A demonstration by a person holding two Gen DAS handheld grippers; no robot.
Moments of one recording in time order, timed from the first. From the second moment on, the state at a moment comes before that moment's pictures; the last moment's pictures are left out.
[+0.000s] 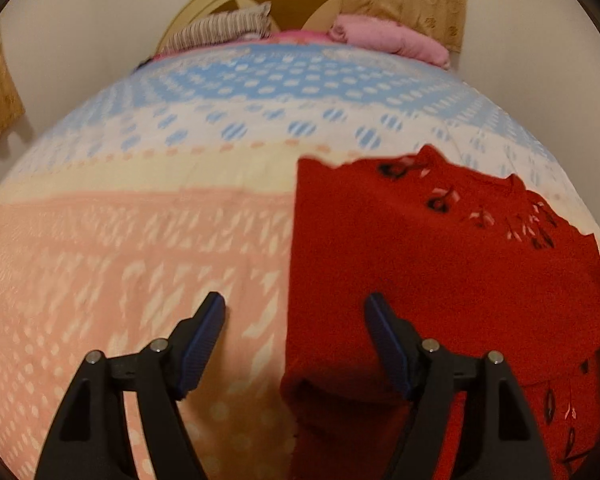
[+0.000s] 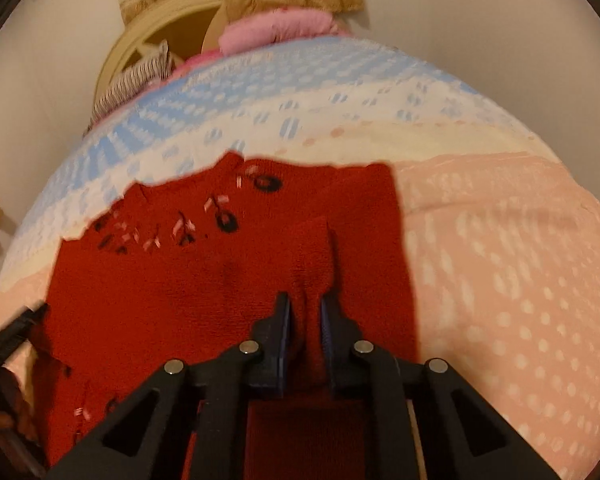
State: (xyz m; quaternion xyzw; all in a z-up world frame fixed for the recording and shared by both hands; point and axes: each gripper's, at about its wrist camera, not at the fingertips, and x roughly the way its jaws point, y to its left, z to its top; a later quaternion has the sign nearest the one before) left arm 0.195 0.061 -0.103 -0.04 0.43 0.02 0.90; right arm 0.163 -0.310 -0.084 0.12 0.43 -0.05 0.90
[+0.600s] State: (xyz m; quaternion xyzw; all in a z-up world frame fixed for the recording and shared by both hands) left arm 0.155 0.055 -0.080 0.00 0.39 0.00 0.92; right arm 0.093 -0.299 -0.034 0.07 0.33 -0.07 0.94
